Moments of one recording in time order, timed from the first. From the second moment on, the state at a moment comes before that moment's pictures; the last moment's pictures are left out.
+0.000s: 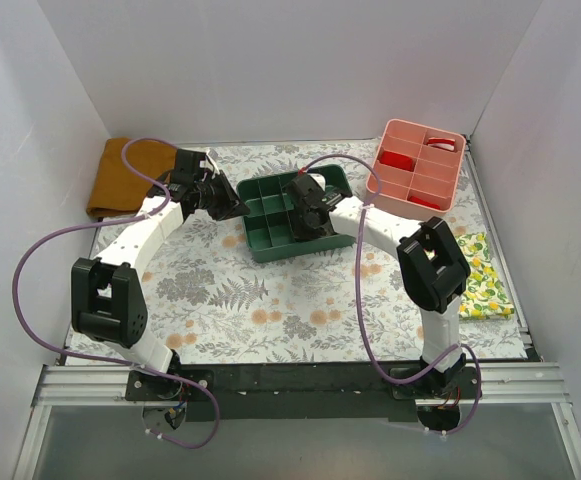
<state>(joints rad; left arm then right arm) -0.23 1.59 1.28 -0.49 0.40 -0.68 0.76 1.97 1.53 -0.58 0.20 0.63</state>
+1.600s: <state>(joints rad) -0.22 1.55 1.25 -0.49 0.38 -0.68 0.74 2.00 1.58 -0.55 0.20 0.52</state>
